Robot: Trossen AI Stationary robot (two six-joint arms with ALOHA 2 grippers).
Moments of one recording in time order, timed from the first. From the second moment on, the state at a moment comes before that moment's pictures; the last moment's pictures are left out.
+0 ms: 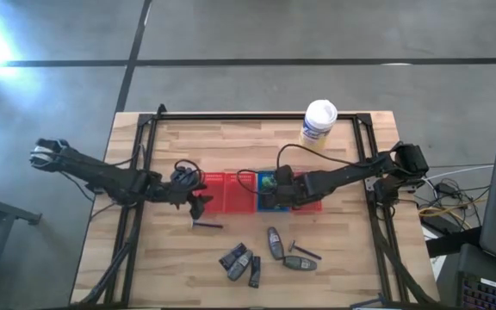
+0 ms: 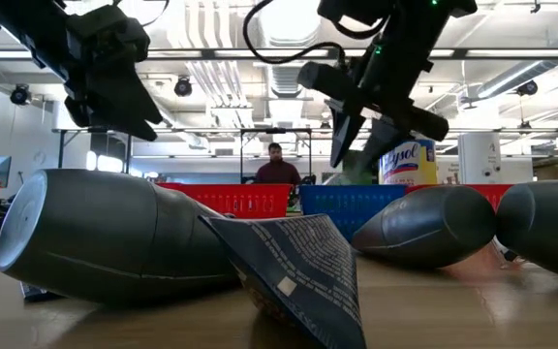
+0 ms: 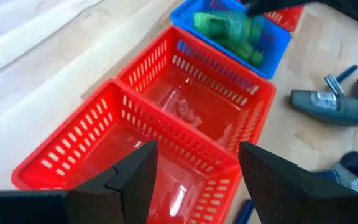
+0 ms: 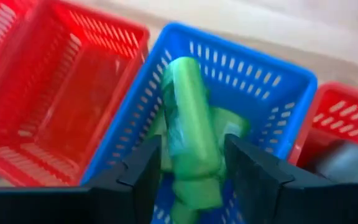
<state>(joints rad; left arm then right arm) -0.25 0.99 0.58 -0.30 -0.42 -0.71 0.15 1.73 1.17 -0.64 0.45 1.28</state>
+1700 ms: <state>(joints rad) -0.20 1.00 0.55 -0.24 -0.23 -0.82 0.40 1.72 1.17 -0.54 0.40 1.29</state>
